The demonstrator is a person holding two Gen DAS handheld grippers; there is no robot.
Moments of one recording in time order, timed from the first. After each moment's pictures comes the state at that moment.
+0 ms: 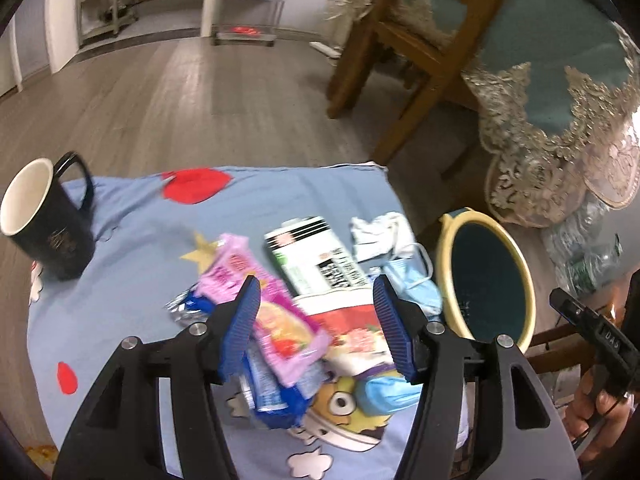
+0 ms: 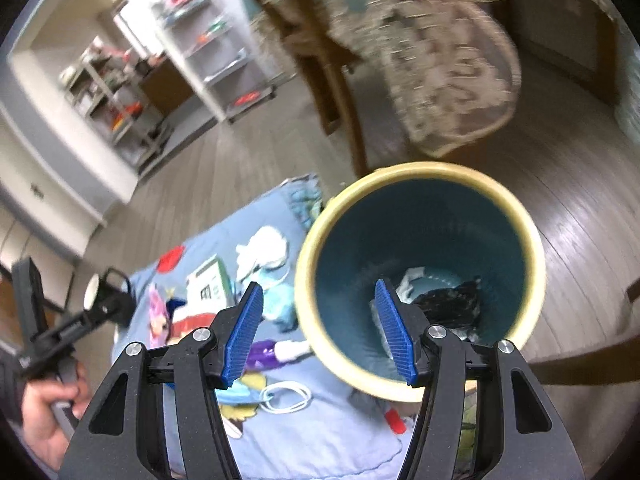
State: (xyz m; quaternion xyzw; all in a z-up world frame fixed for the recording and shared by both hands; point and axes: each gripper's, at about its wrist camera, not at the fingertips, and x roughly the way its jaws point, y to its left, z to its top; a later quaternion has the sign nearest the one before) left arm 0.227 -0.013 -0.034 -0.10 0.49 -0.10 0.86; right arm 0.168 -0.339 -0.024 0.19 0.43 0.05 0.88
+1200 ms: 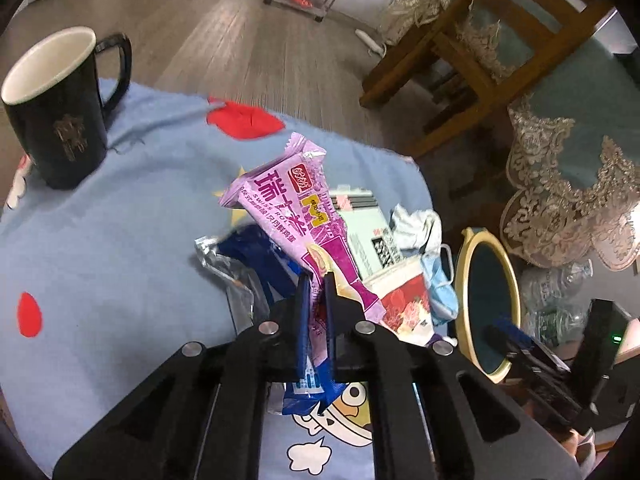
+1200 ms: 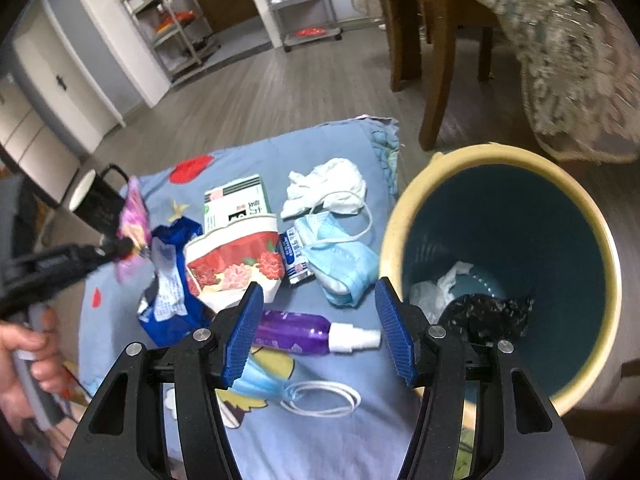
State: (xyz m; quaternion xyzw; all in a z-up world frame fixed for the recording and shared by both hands) left arm 0.216 0.041 -0.078 -0.23 0.51 -0.08 0.83; right arm 0.206 -0.244 -0.070 0.06 0.50 0.14 0.85
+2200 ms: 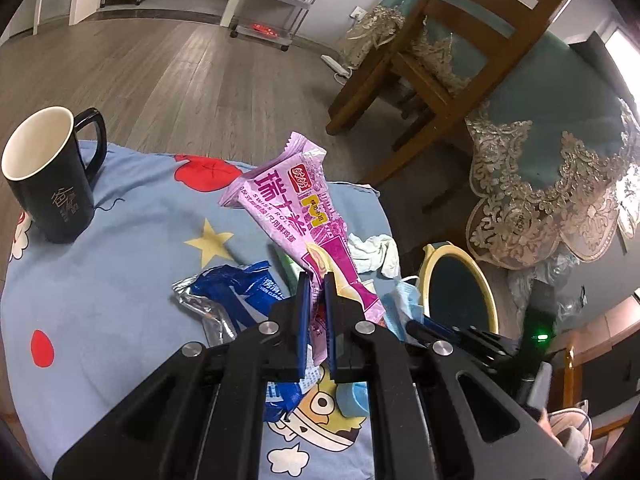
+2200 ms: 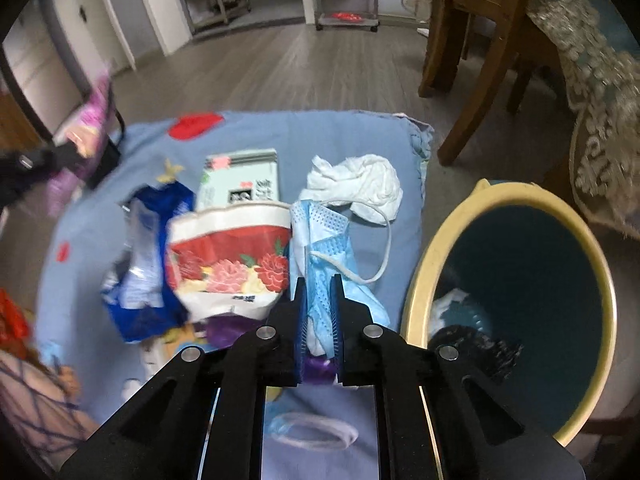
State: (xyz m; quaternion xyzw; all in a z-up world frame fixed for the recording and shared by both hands) left arm 0.215 0.024 -0.033 -0.20 0.46 -0.12 0.86; right arm 0.218 -0.212 -0.079 -0.03 0.50 0.17 0.85
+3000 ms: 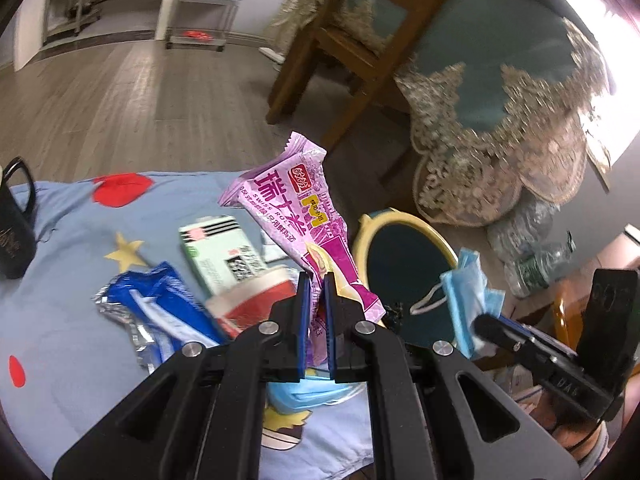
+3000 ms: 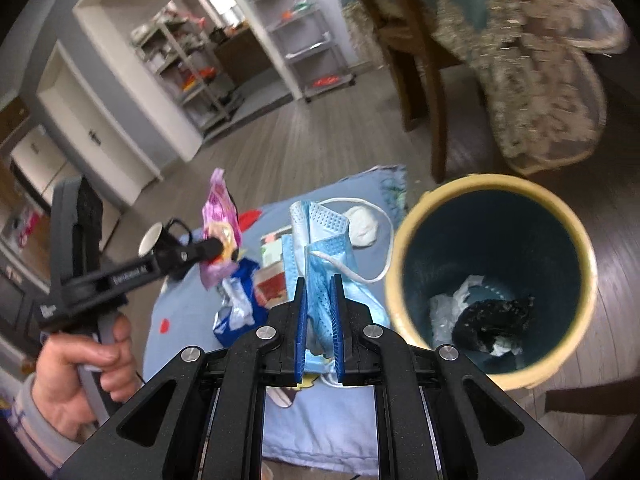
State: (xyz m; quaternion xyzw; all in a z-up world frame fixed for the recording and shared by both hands) left arm 0.208 -0.066 -0.013 -0.14 0.46 -0.20 0.85; right arm 0.142 -0.300 0.005 0.17 0.42 0.17 0.88
